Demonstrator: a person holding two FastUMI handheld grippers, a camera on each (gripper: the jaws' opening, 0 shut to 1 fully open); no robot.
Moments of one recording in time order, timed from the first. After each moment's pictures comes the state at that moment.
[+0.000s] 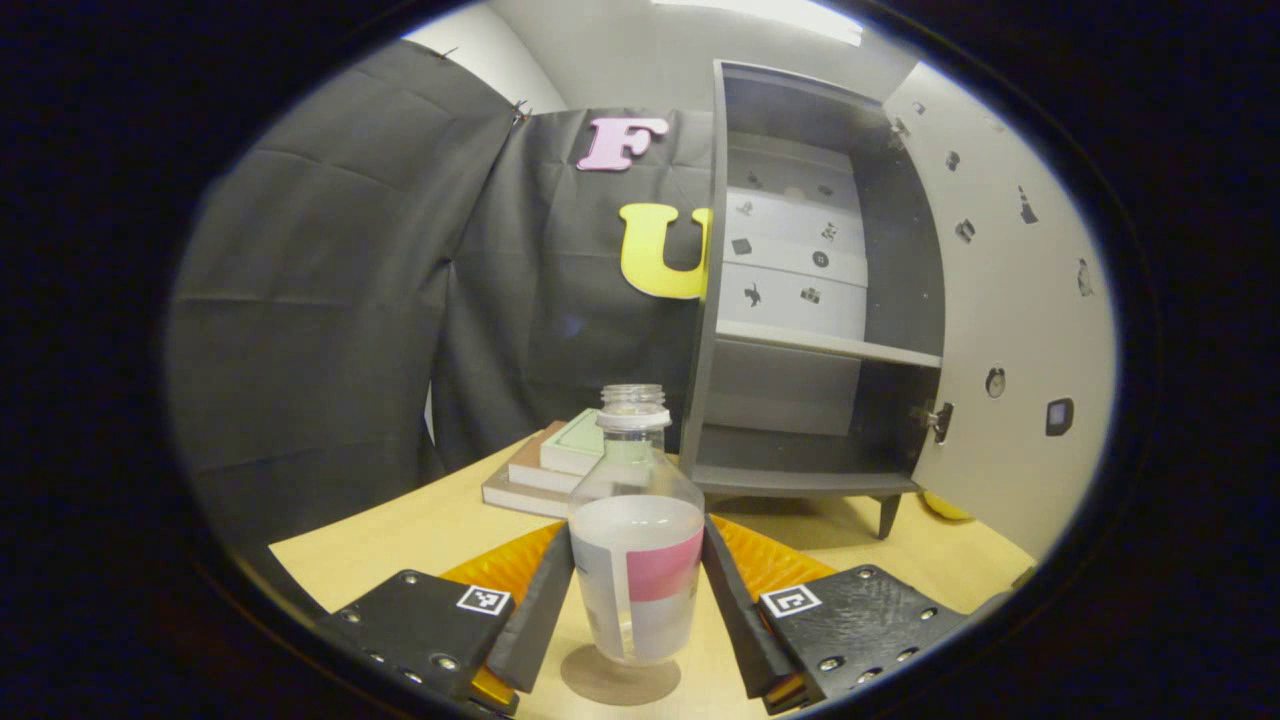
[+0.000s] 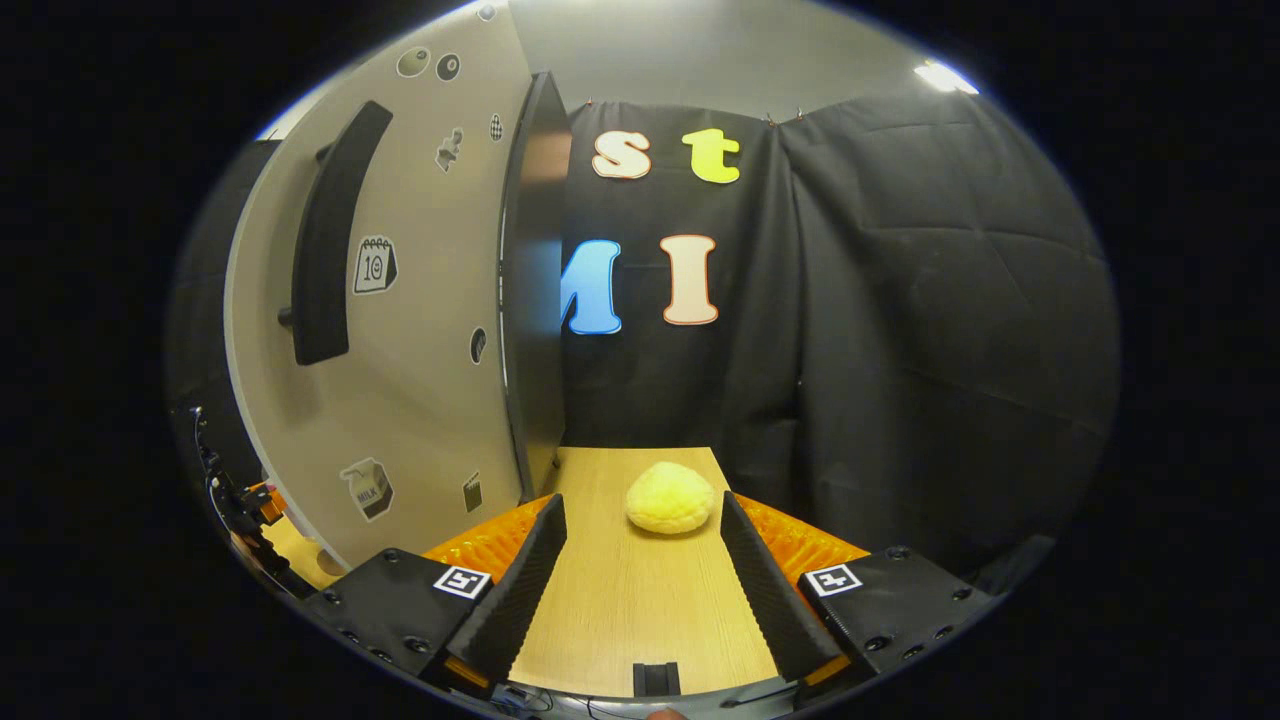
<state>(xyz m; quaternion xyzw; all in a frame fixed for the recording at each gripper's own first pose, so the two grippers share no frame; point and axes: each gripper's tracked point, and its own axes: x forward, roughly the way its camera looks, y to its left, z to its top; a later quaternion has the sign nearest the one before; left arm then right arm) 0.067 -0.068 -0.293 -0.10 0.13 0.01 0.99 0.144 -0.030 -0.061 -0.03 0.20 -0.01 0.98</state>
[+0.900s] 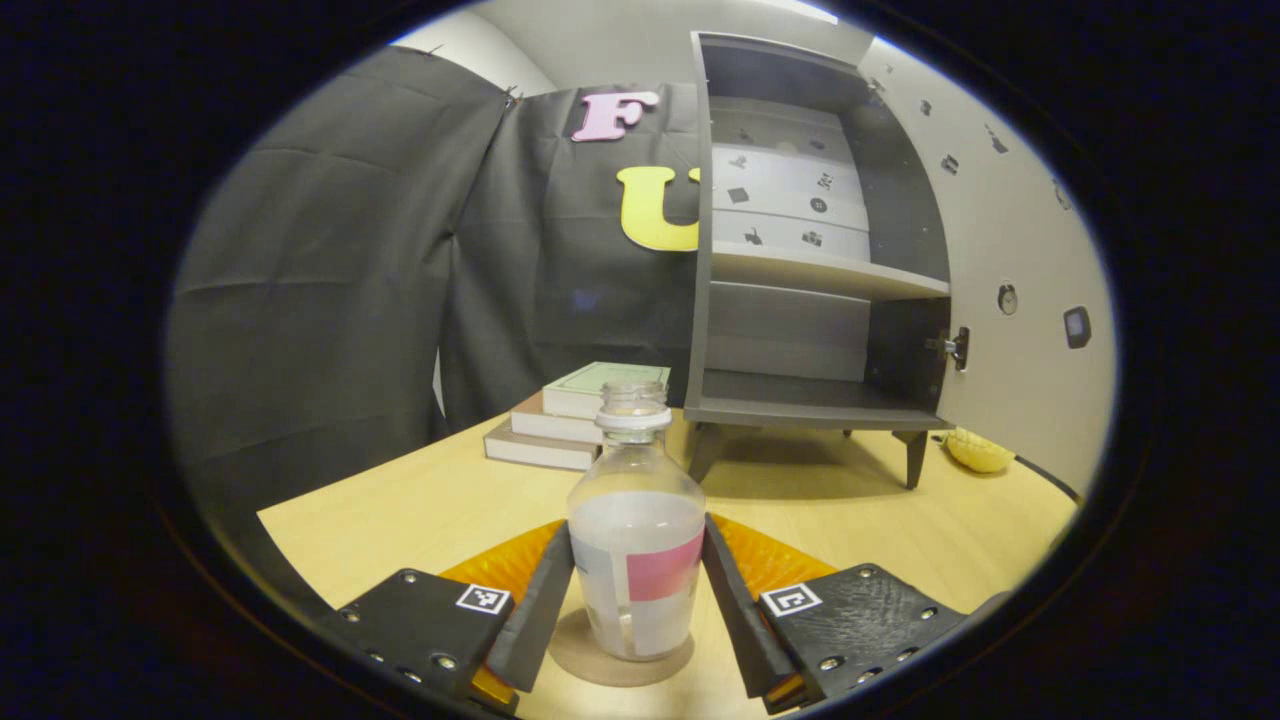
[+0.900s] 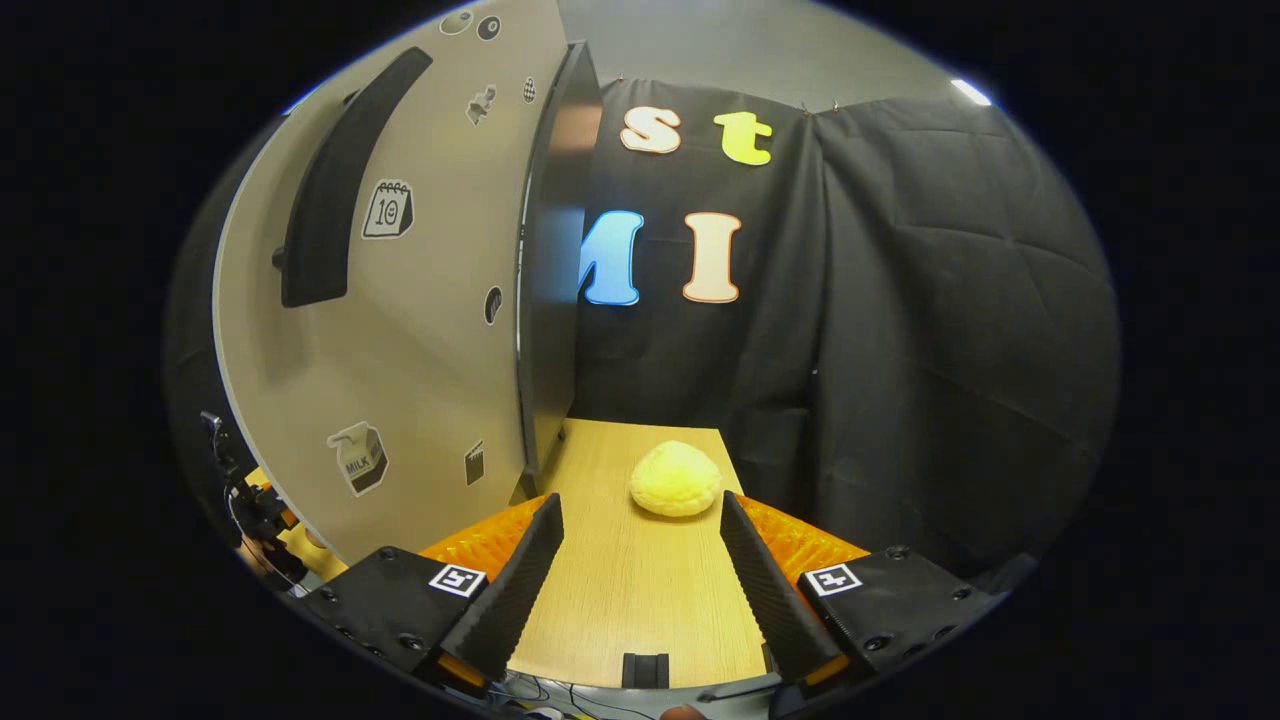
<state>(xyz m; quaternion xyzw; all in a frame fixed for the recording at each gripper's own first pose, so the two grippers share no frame) 0.053 -0.090 -0.357 -0.07 0.16 0.02 0.98 0.152 -0.015 -0.081 -0.06 0.24 0.02 0.97</state>
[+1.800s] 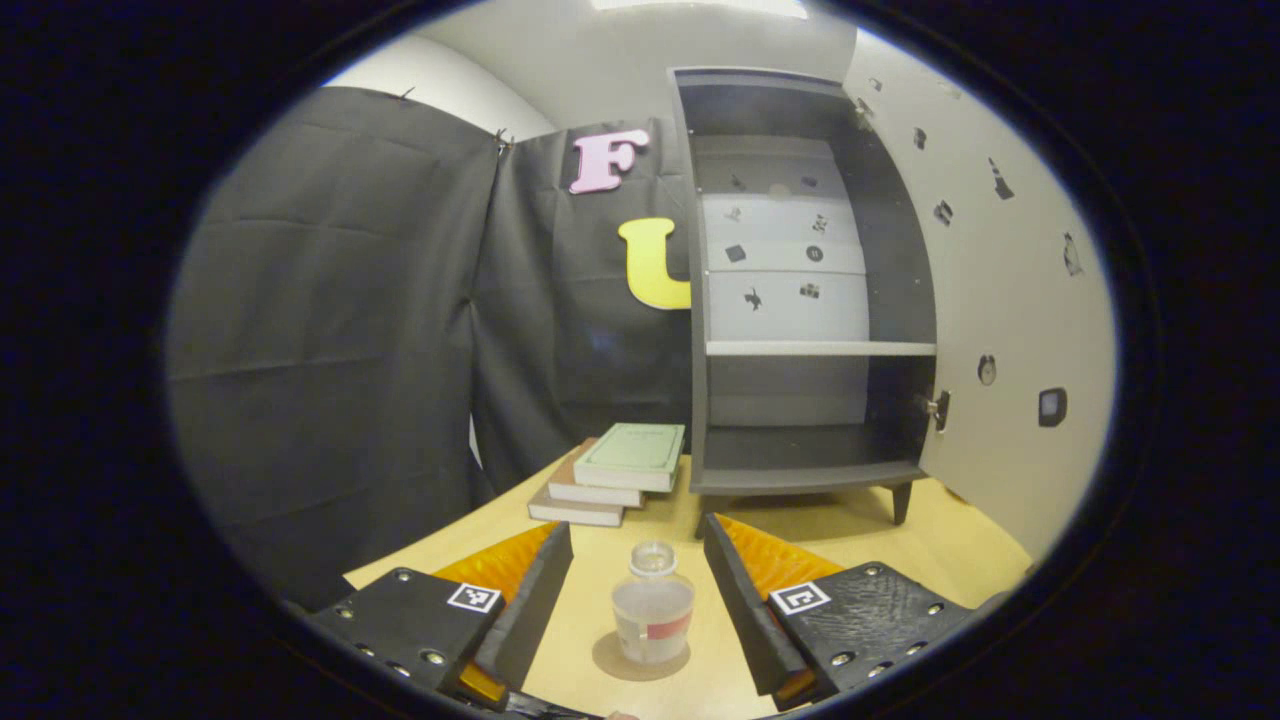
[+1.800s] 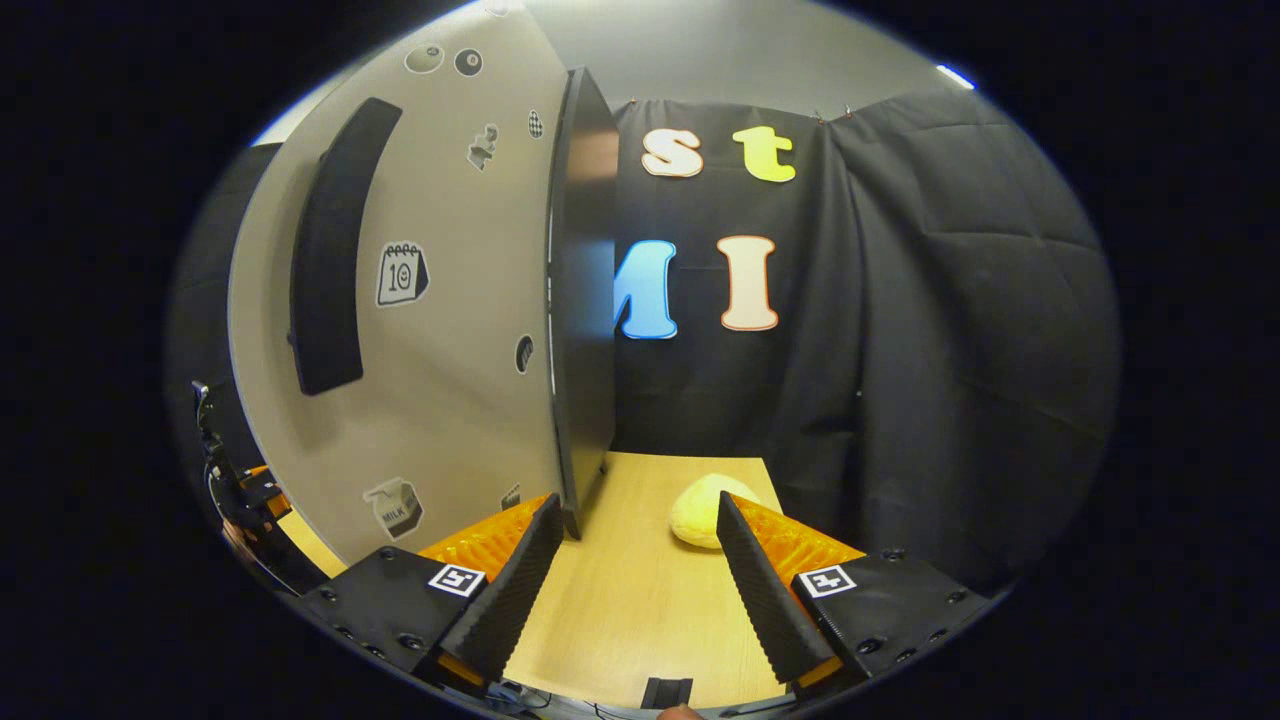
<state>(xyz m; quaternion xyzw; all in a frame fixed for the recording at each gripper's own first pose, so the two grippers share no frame) 0.019 -0.079 -0.183 -0.02 0.12 0.05 0.99 0.181 0.003 -0.047 -0.02 0.19 0.09 0.98</state>
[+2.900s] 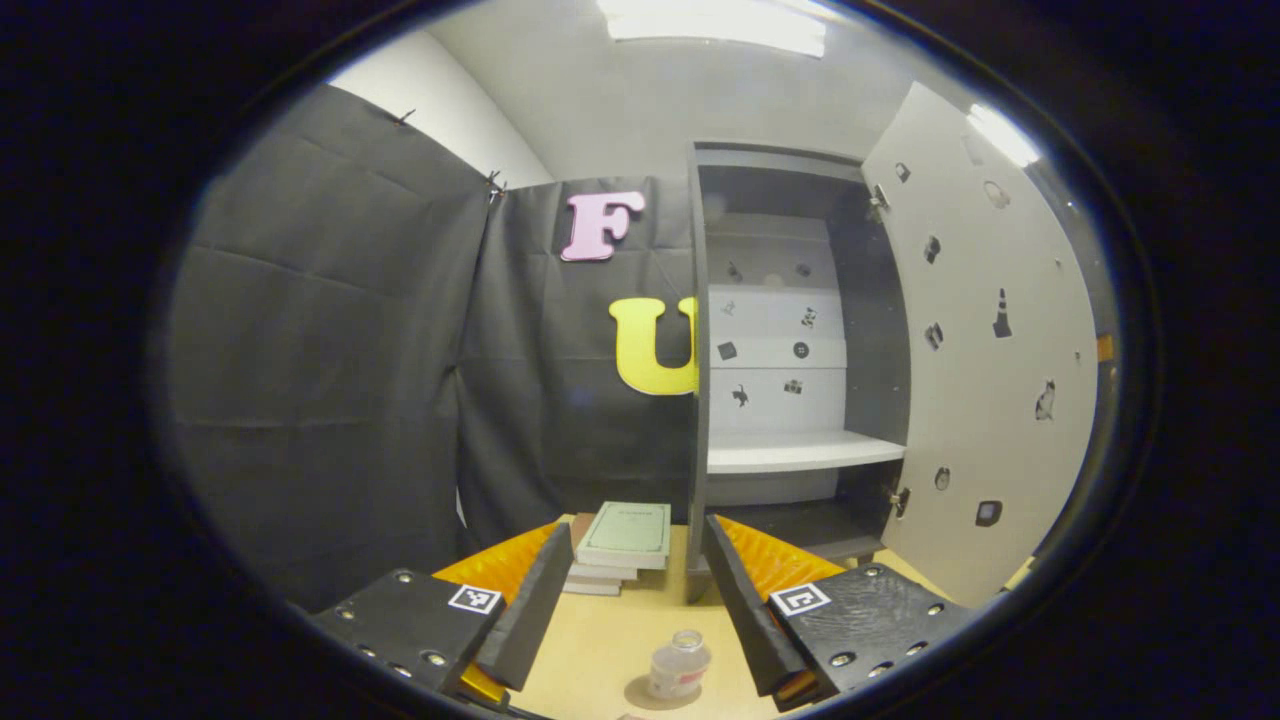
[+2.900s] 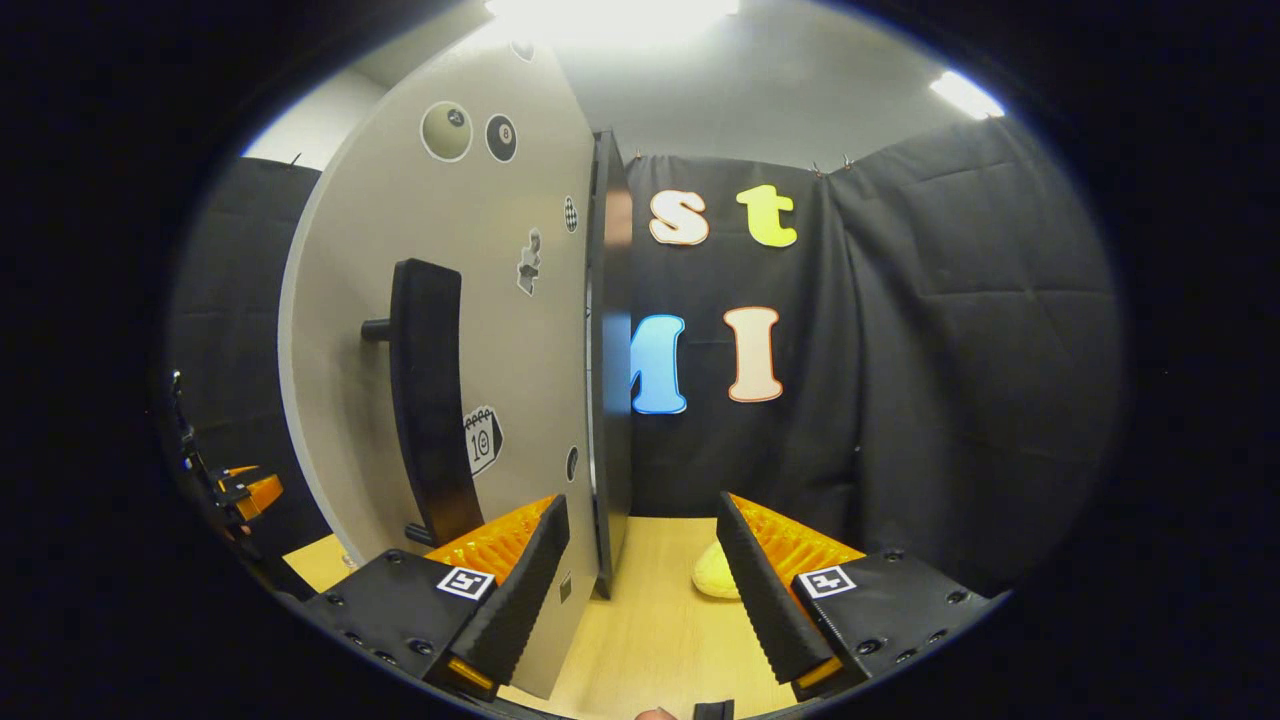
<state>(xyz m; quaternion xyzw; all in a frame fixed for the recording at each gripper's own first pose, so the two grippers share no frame) 0.024 -0.012 -0.067 -0.04 0.05 0.00 1.00 0.185 0.062 0.046 -0.01 0.12 0.06 0.99</state>
